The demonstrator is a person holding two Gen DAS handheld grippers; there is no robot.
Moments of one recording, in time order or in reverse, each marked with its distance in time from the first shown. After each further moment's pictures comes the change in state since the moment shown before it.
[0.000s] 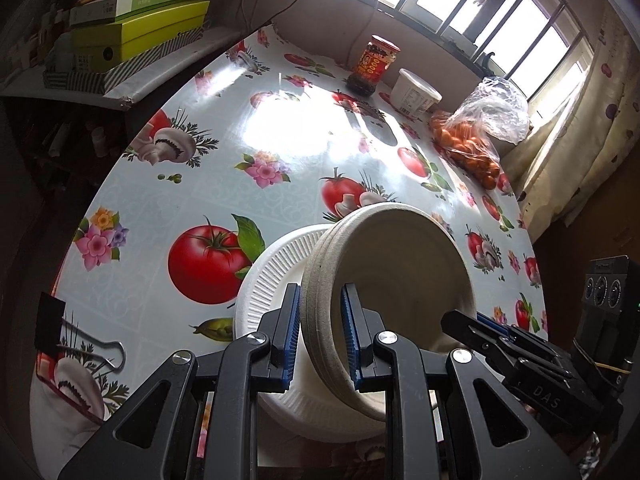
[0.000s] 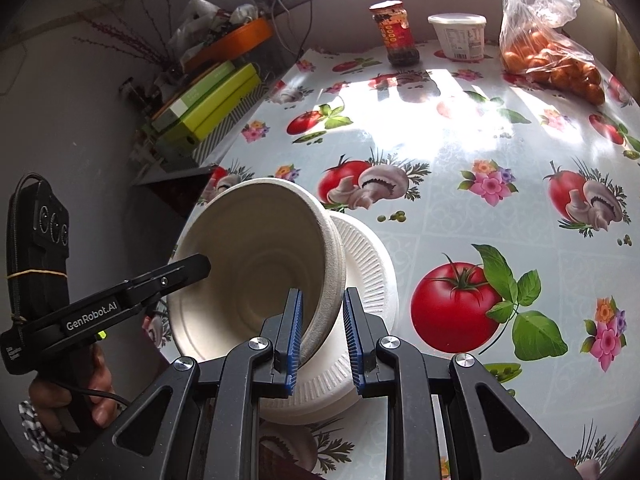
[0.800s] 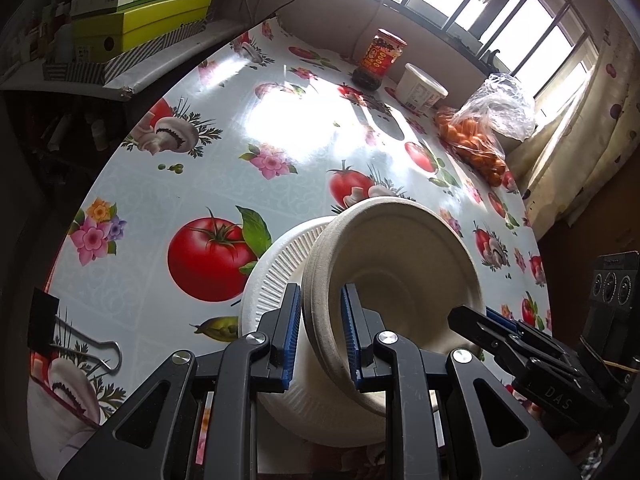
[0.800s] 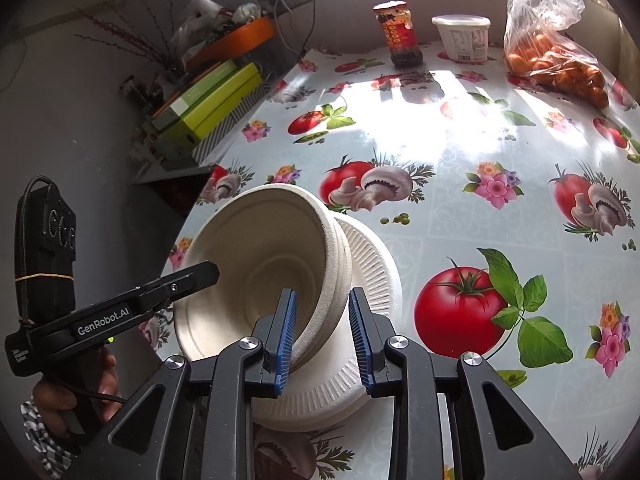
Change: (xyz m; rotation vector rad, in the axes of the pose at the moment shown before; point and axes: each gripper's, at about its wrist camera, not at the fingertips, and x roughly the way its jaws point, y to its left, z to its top) left arm 0.011 0.008 -0.003 -0.007 0.012 0.004; right arm 0.004 0.000 0.000 -0.013 -0.005 0.002
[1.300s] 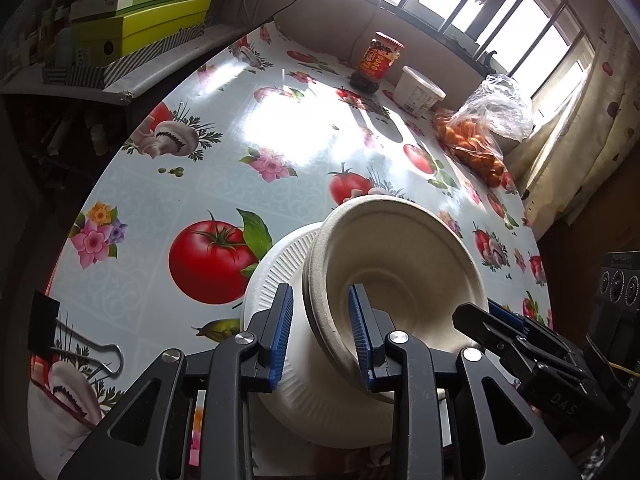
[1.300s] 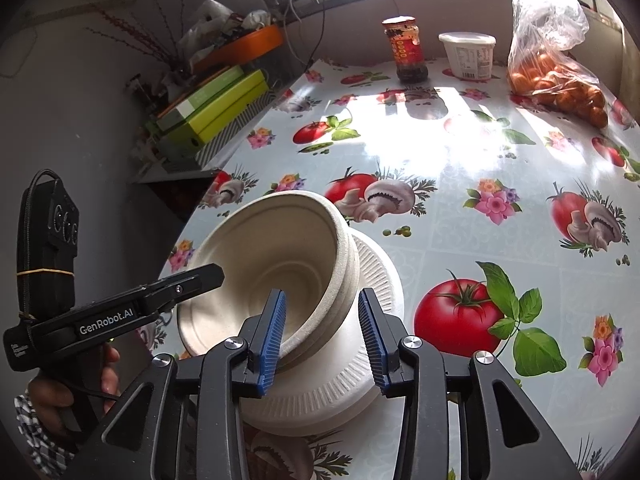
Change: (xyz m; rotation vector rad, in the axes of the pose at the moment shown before) left arm -0.002 0.000 -0.002 0.015 -0.017 -0.003; right arm -0.004 0.009 0.001 -0.047 -0.044 -0.024
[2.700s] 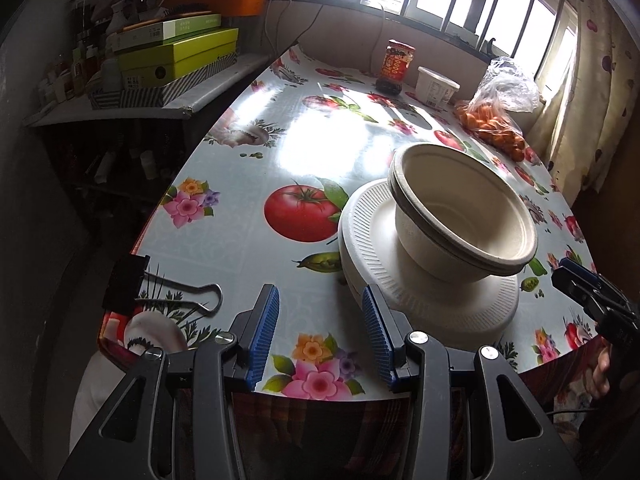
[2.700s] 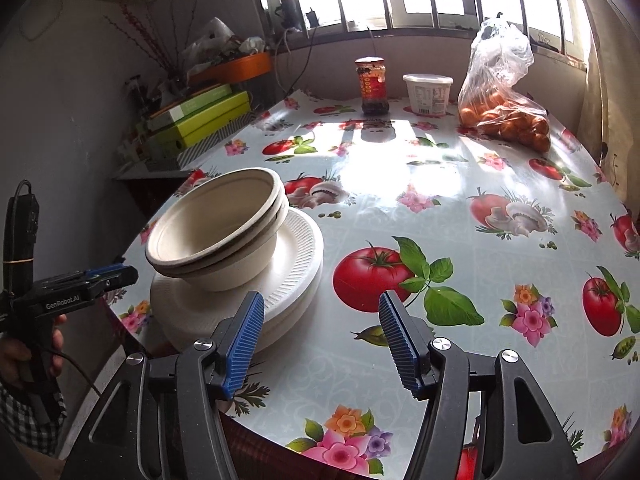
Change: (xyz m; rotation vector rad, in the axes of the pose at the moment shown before) left arm -0.038 0.034 -0.066 0.120 -0.098 0.164; right arm -0.048 -0.024 -0.068 -0.114 -0.147 -0.144
